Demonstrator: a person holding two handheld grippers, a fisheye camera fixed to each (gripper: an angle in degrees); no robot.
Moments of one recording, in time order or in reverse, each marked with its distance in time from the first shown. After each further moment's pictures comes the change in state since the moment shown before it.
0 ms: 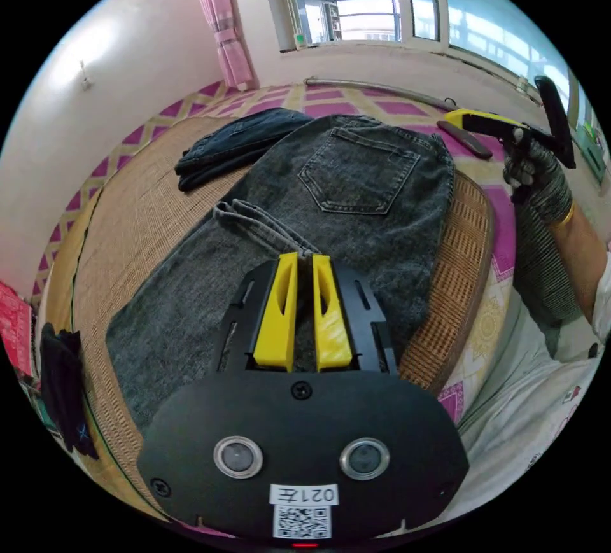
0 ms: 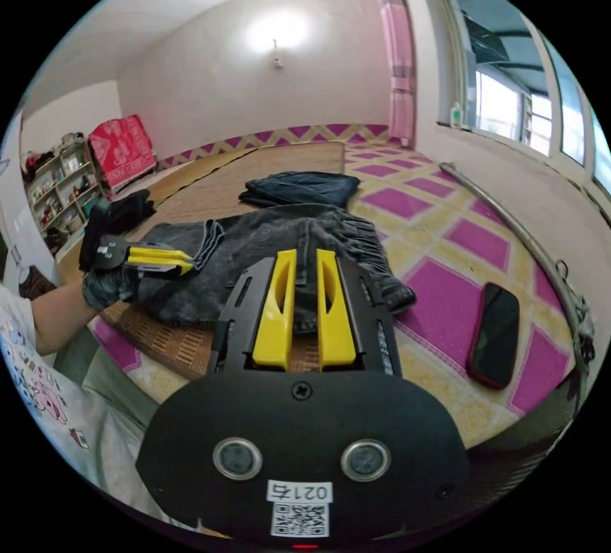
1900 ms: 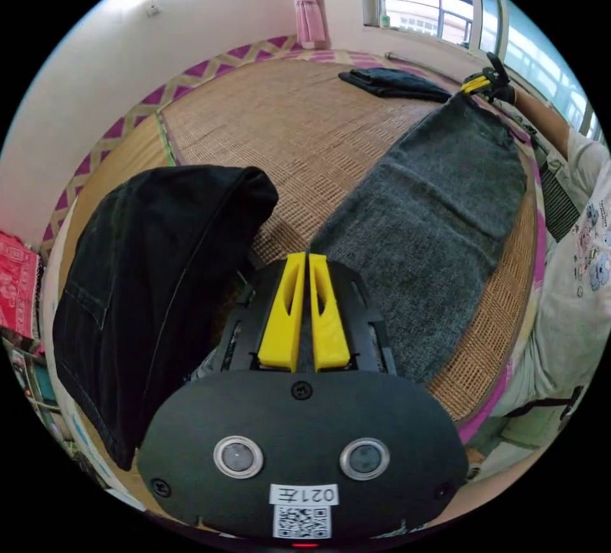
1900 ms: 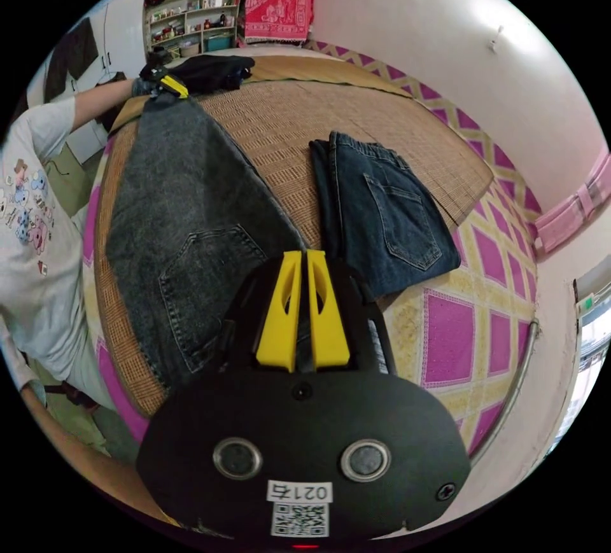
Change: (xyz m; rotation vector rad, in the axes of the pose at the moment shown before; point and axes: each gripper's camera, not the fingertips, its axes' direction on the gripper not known) left arm -0.419 0.222 -0.188 -0.099 -0.085 -0.046; right arm -0.085 -0.177 0.174 -0.380 -0.279 -0.779
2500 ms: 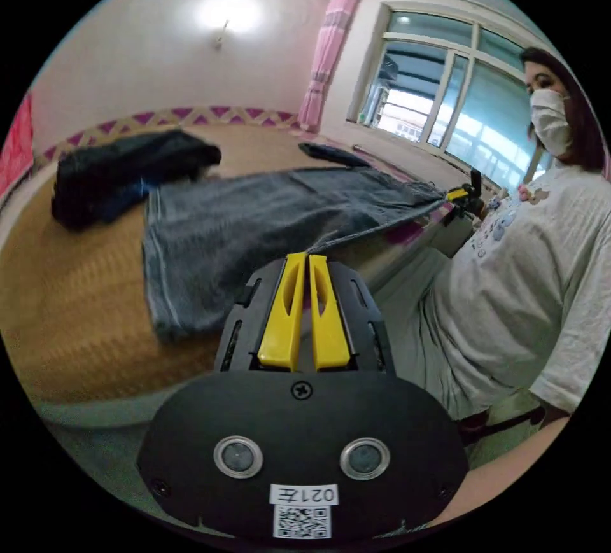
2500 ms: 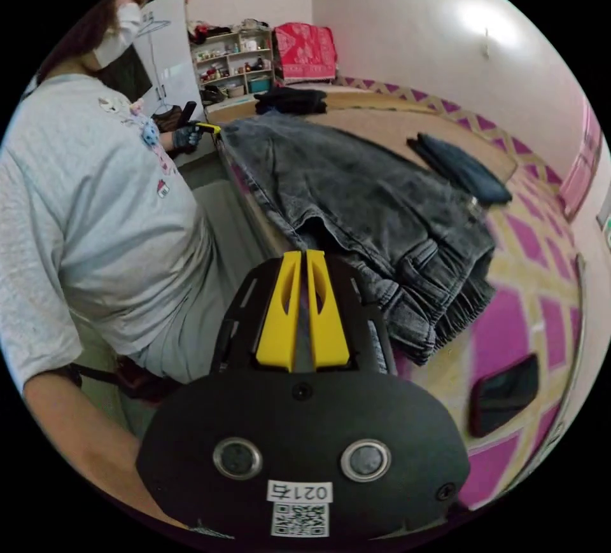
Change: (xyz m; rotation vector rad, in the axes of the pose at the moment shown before) left arm 0.121 0.262 -0.125 0.324 0.253 -0.315; right arm -0.218 0.219 -0.111 0.181 -0.215 0.071
